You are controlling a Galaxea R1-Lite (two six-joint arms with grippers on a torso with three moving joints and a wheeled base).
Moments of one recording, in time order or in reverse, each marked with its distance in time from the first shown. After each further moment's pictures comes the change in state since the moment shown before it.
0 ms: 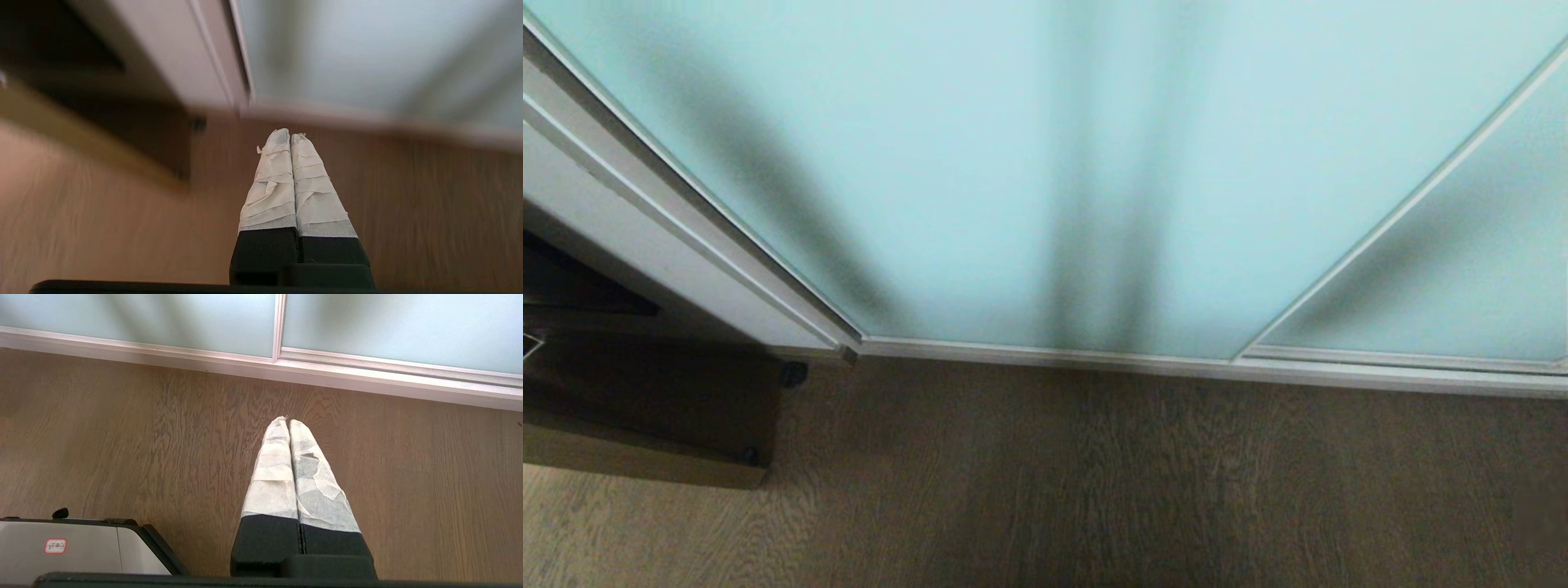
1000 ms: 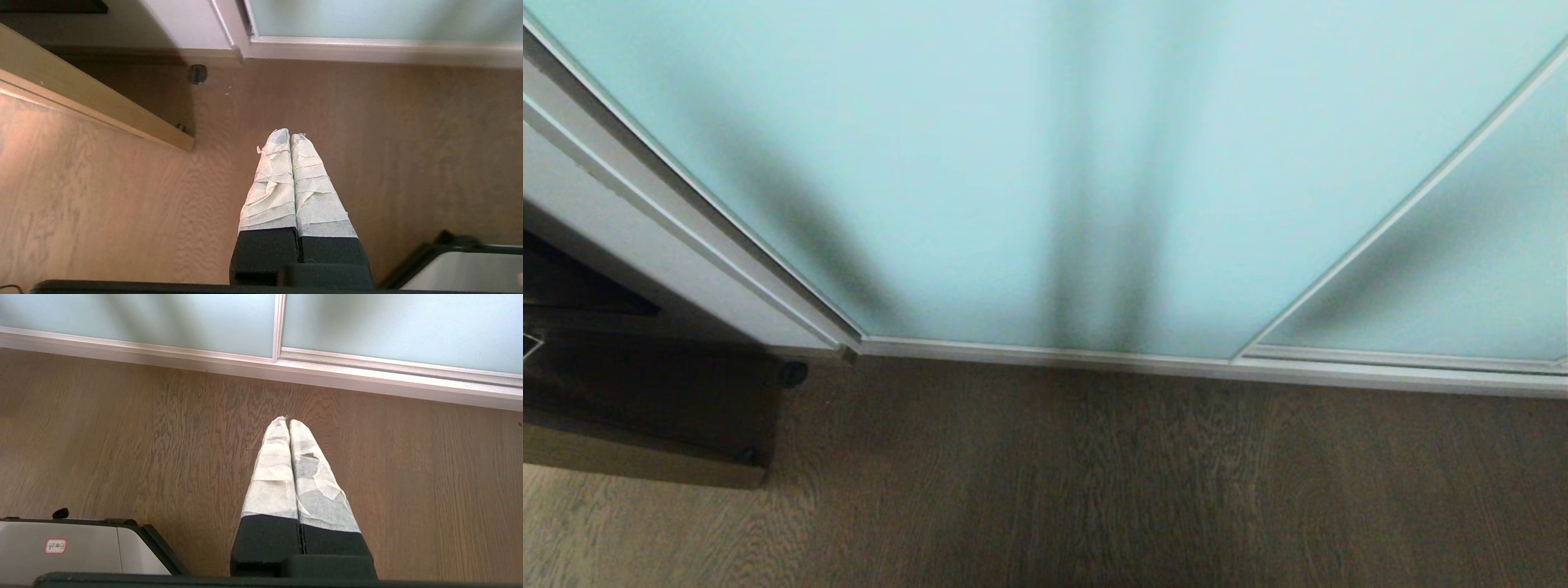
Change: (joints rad) left arm -0.001 -0.086 0.266 -0.083 -0.010 0.088; right arm 0.000 0.000 0.000 0.000 0.000 0.000
